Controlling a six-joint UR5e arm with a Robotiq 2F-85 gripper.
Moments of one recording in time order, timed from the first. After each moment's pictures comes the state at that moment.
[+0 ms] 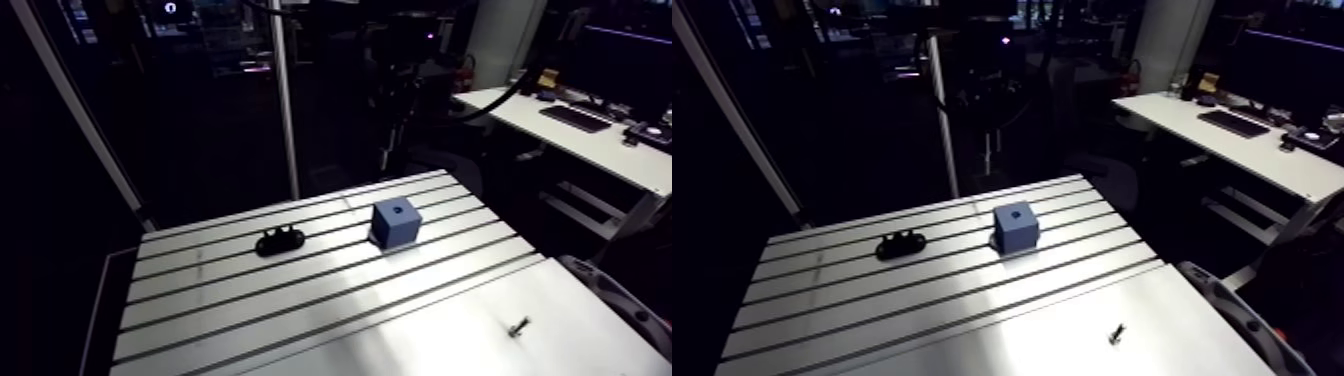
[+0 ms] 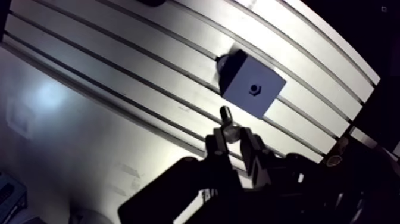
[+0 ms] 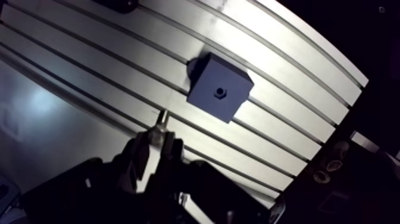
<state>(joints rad) -0.37 -1.37 1.57 -1.70 -1.58 -2.46</state>
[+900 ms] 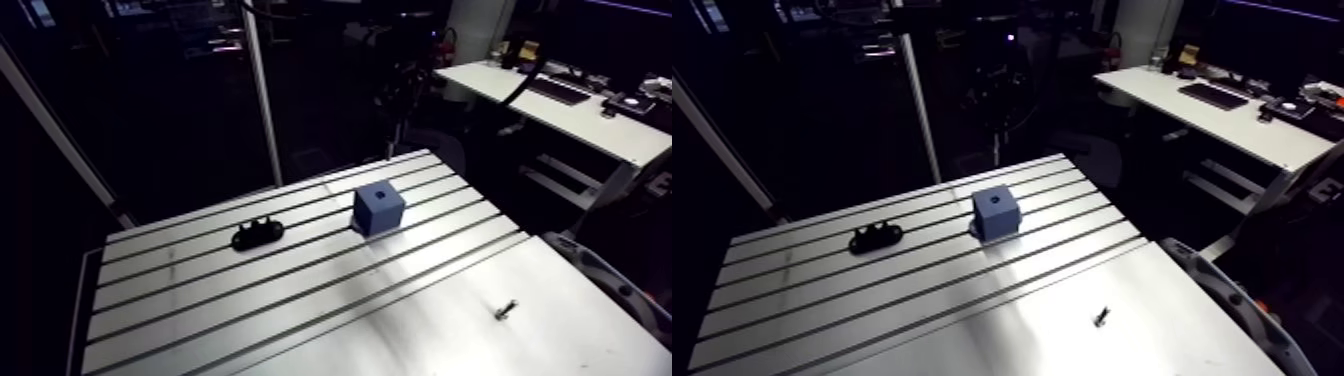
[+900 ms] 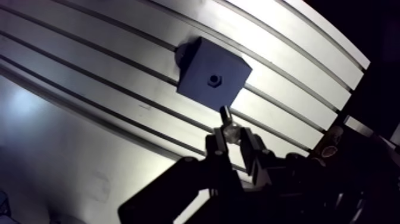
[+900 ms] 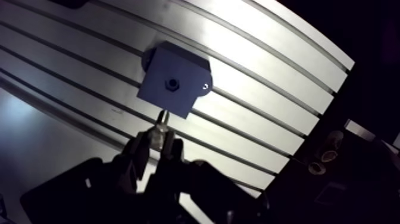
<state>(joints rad) -0.44 -1.30 1.59 -1.81 -1.62 -2.49</state>
